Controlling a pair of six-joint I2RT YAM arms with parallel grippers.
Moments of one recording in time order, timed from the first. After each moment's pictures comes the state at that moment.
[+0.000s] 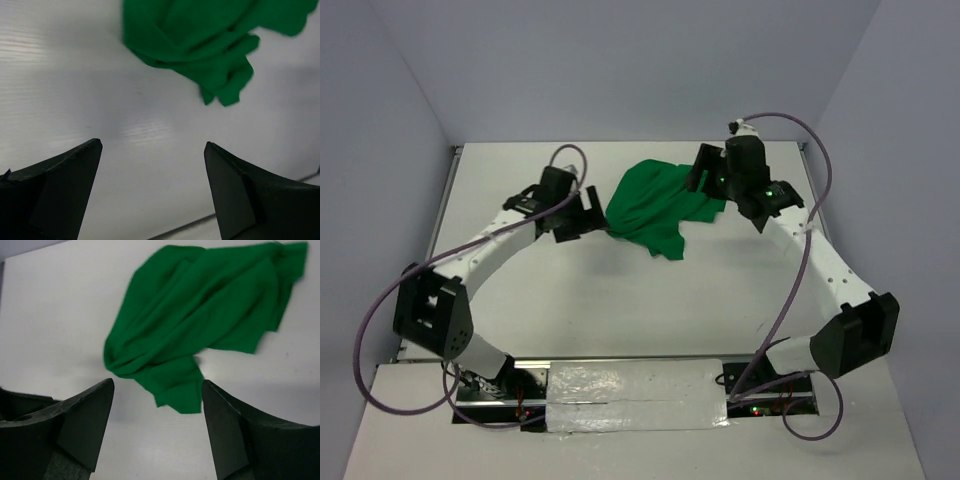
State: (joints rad) left arm -0.35 1.48 1.17 -0.55 0.08 -0.64; right arm 0.42 1.41 1.37 -0.49 0.08 0.48
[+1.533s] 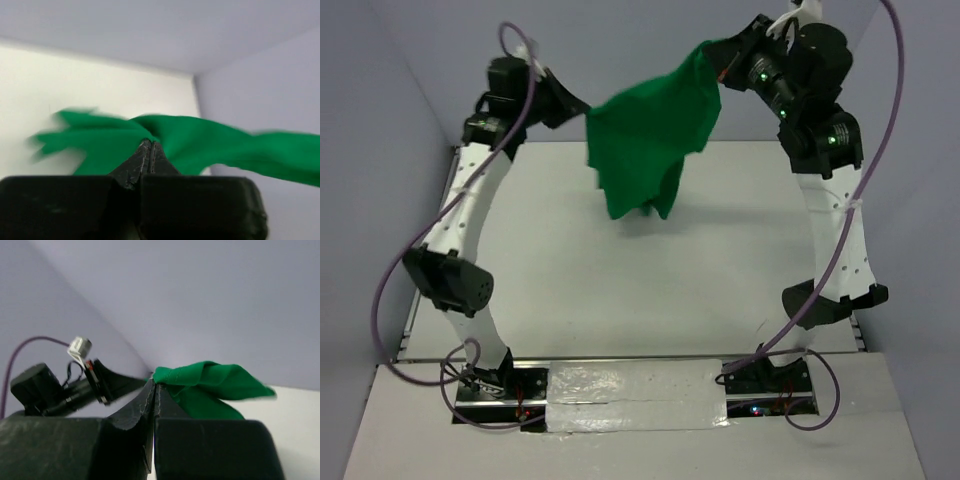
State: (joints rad) left arm -0.24 1.82 2.06 -0.56 0.29 -0.72; right arm 0.34 1.67 2.40 -0.67 -0.07 0.53
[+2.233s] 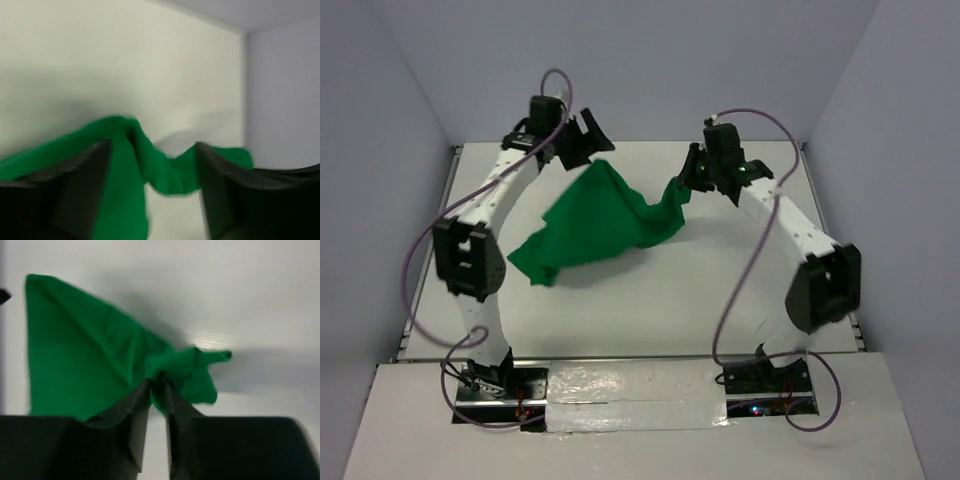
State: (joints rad) left arm -0.24 1.83 1.83 -0.47 0.30 -0.69; right arm 0.36 1.55 1.46 -0.47 -0.09 0.52
